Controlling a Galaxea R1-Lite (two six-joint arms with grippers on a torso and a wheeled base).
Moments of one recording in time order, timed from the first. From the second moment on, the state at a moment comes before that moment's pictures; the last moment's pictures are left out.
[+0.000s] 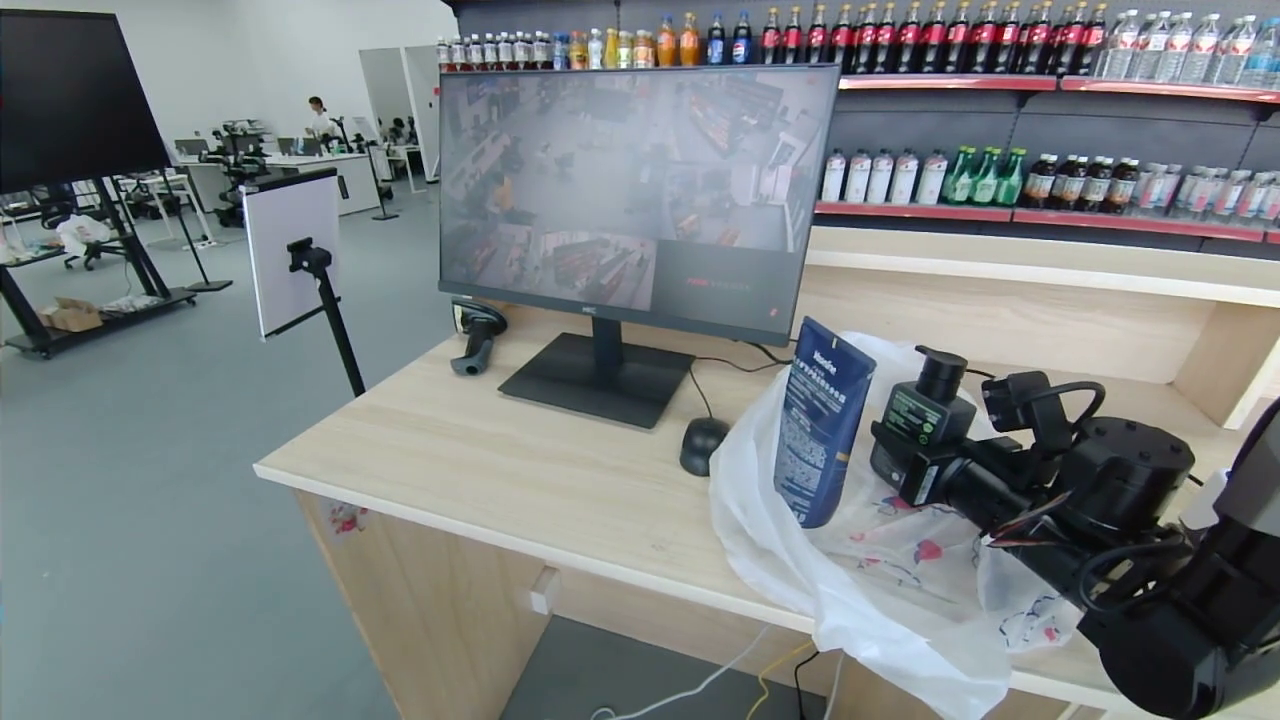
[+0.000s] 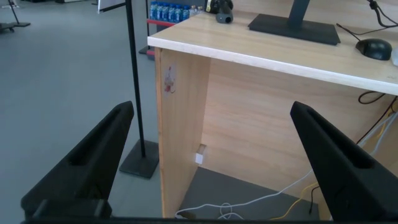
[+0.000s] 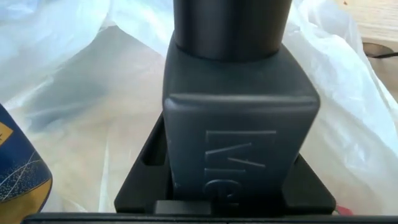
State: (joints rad) left arm 0.00 0.00 0.00 -0.01 0.00 0.00; right arm 0.20 2.03 -0.43 -1.57 0.08 0.04
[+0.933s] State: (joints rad) left arm 0.00 0.00 0.00 -0.01 0.00 0.00; right arm 0.22 2.04 -0.39 -1.57 0.08 0.03
